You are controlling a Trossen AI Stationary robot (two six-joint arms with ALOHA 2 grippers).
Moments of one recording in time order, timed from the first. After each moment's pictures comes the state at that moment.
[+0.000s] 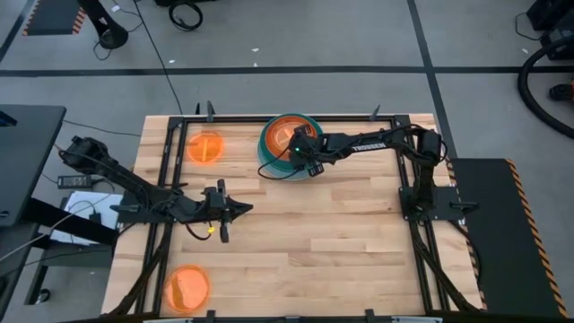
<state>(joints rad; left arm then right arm) -0.46 1.09 0.31 0.71 -0.63 -0.19 -0.29 1.89 1.26 -0.37 0.42 -0.83</state>
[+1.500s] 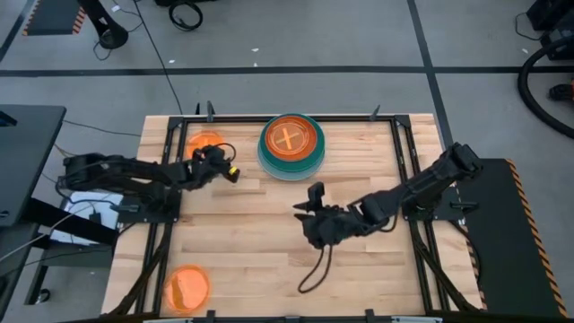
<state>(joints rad) 0.29 1.22 0.31 0.10 -0.66 -0.53 0.44 1.62 1.26 -0.35 0.71 -0.35</state>
